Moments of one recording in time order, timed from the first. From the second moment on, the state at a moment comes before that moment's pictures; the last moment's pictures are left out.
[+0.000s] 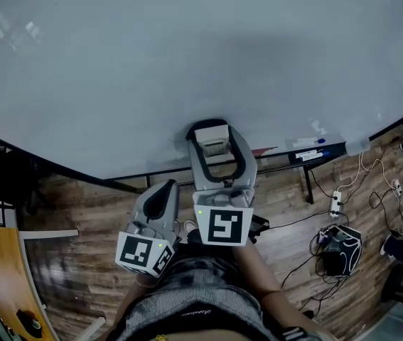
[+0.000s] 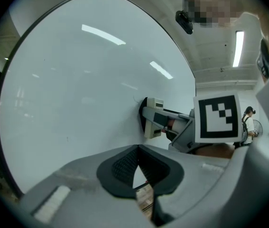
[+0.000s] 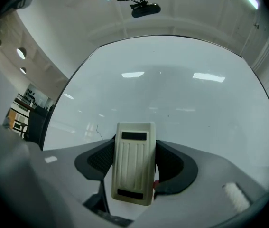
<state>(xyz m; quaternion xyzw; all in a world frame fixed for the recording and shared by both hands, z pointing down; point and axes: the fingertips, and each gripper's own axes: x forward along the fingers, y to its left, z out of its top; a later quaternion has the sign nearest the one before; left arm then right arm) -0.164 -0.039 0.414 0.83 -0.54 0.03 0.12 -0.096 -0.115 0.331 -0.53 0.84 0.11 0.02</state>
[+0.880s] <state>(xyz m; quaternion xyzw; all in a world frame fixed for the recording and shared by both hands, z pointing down) -0.127 -0.063 0.417 0.83 -0.54 0.02 0.13 -0.052 -0.128 0.323 -0.53 0.84 0.13 0.02</state>
